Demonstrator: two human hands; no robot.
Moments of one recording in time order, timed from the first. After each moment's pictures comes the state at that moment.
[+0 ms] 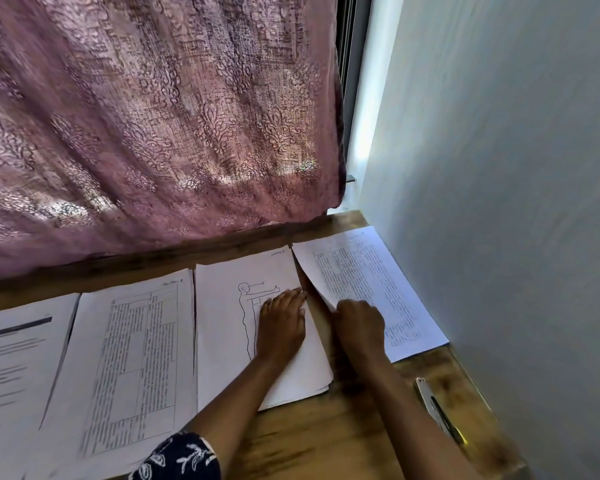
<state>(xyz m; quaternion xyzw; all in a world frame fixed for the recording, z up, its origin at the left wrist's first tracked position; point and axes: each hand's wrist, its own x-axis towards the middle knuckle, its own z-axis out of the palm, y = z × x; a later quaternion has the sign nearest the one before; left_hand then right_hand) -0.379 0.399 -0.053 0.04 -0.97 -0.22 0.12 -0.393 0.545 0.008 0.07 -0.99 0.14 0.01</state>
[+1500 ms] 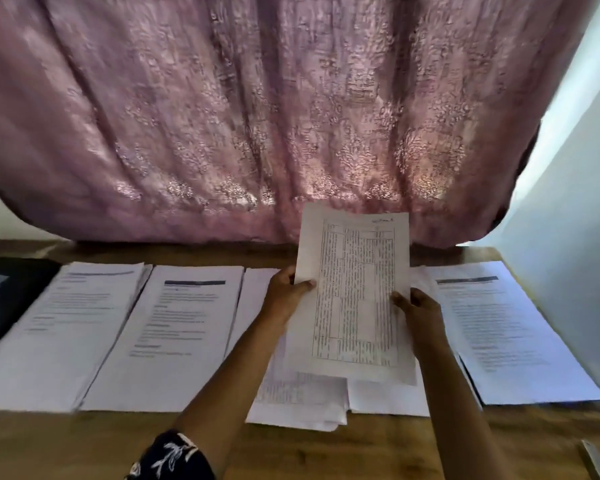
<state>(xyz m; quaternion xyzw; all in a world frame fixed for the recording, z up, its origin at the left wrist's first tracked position) -0.273 0.182 0.077 0.28 -0.68 -0.67 0.10 -0.360 0.393 0.049 -0.01 -0.79 0.60 -0.11</state>
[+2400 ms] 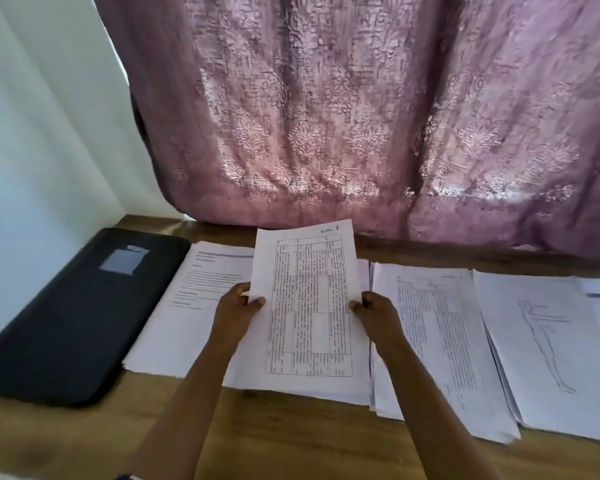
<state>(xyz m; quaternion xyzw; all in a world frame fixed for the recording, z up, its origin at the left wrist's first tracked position) -0.065 -0.086 0.045 0.41 -0.74 -0.51 0.15 -0.217 0.112 0.026 0.12 -0.84 0.47 -0.23</state>
